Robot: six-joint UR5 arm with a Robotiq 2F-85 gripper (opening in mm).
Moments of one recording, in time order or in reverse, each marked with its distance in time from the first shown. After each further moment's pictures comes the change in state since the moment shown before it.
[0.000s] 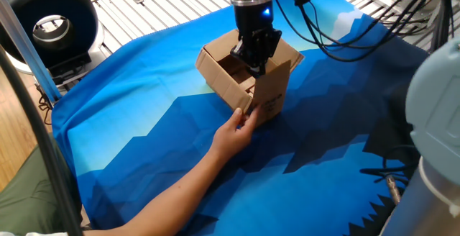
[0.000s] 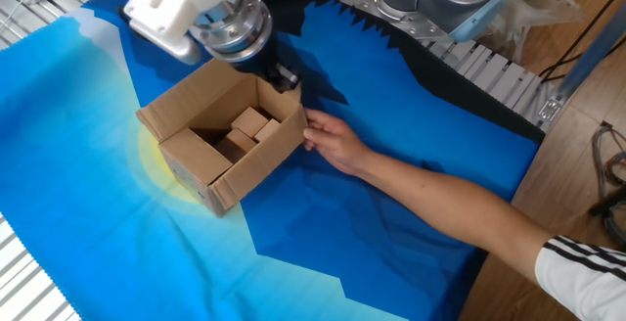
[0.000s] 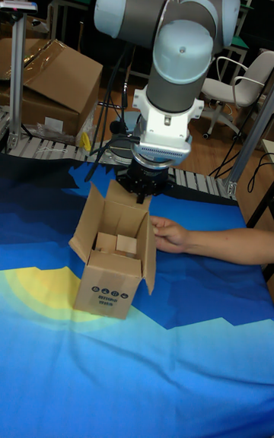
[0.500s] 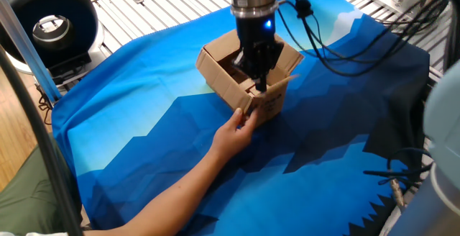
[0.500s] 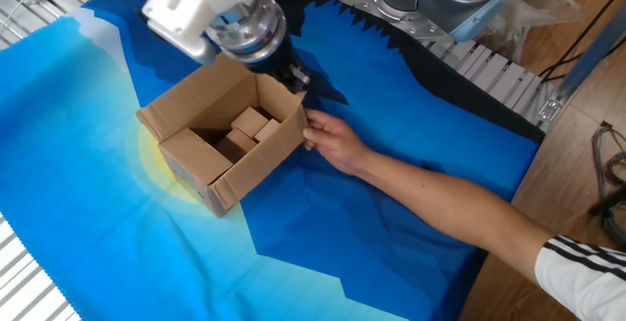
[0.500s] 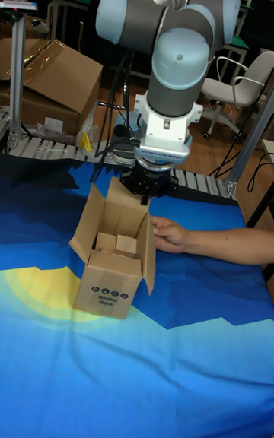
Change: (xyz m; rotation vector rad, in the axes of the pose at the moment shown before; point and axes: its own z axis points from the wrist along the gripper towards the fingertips) arm 0.006 0.013 0.025 -0.034 -0.015 0.026
